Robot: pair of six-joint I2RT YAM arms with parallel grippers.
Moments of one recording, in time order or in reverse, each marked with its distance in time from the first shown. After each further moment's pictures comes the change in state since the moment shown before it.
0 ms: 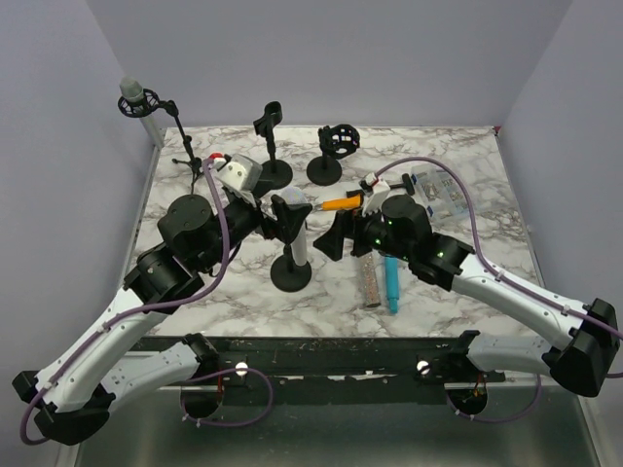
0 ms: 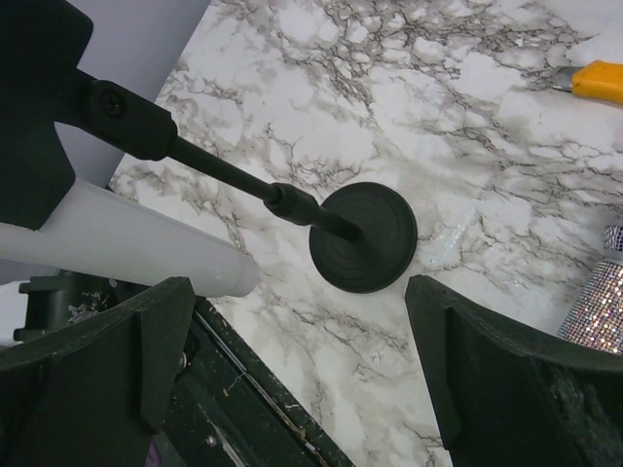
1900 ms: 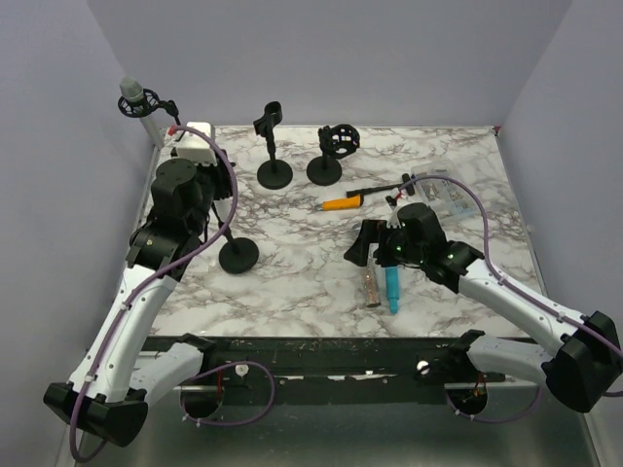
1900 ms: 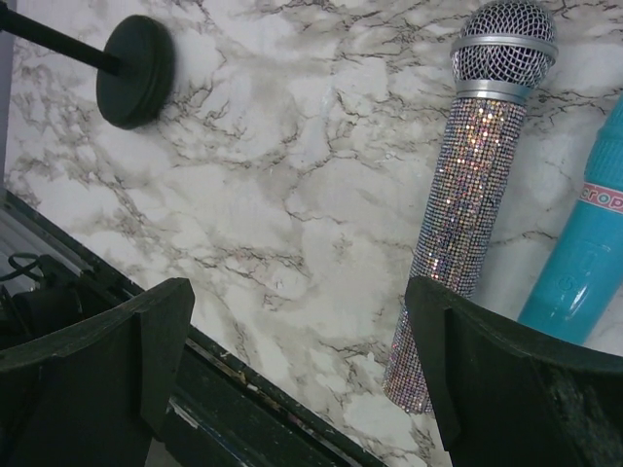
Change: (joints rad) left arm 0.473 0.105 0.019 -0.047 -0.235 0.131; right arm -0.204 -0.065 -0.183 -0.142 -0.069 0.060
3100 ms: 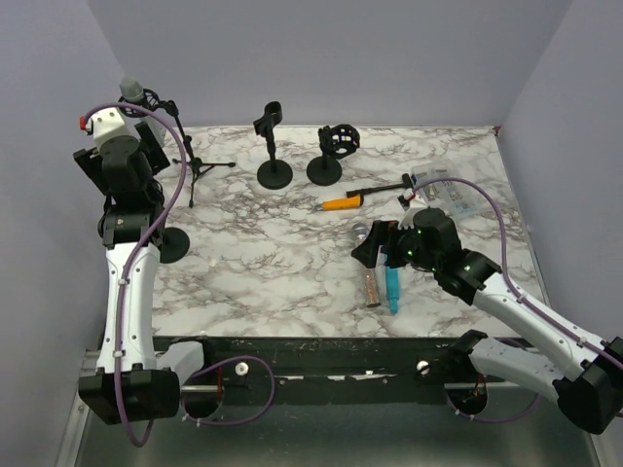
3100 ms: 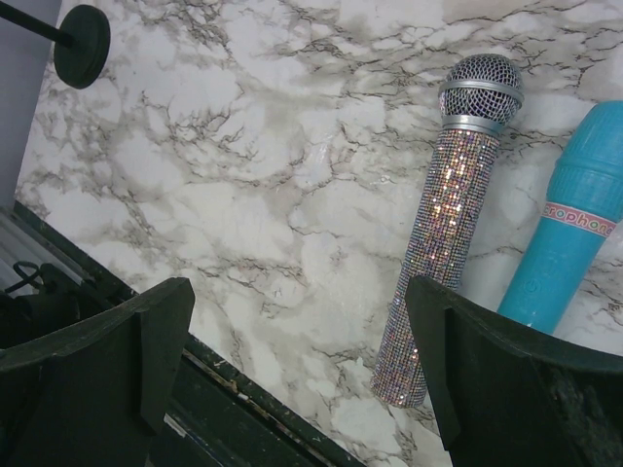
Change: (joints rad) left arm 0.403 0.108 0.090 0.024 -0.190 -0.077; right arm 0.000 -0.132 -0.024 0.001 0.040 -0.048
